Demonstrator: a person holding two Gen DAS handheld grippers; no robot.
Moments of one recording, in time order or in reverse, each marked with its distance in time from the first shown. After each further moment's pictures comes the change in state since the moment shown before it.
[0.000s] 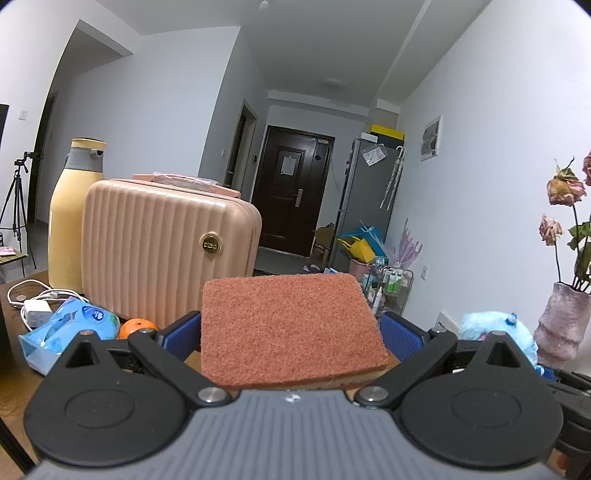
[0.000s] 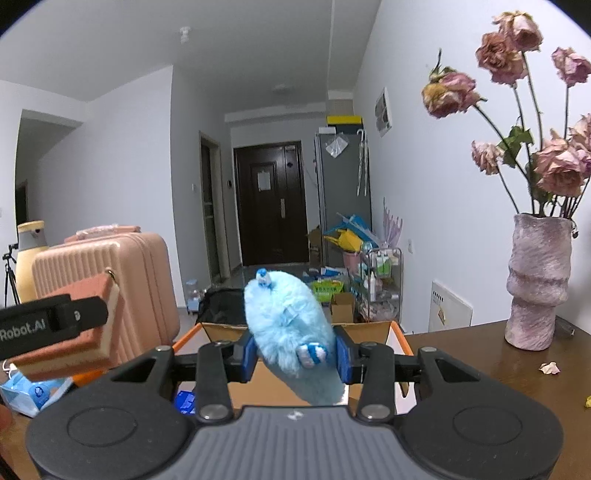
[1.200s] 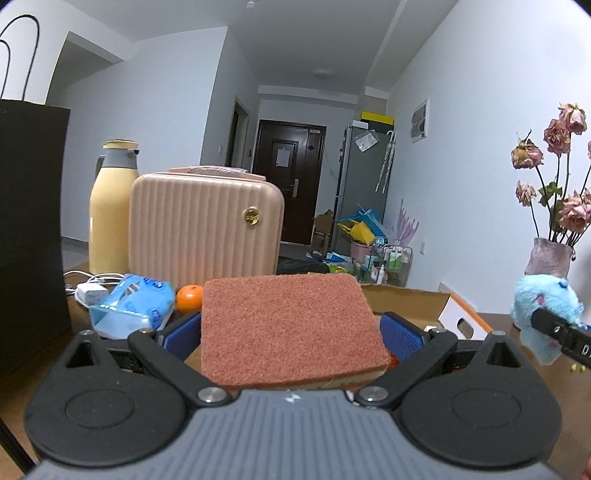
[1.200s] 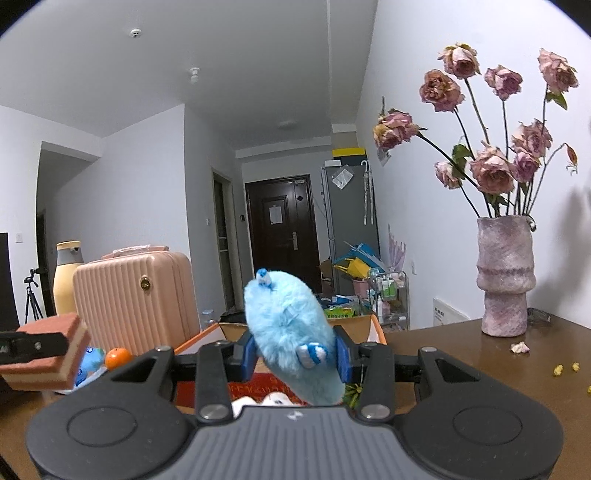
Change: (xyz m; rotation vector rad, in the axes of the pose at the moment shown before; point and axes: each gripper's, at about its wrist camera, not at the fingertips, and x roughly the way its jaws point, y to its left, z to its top) left arm -0.105 0.047 -0.040 0.081 0.033 -0.001; right arm -0.115 -0.035 -0.054 0.027 -0.133 0.056
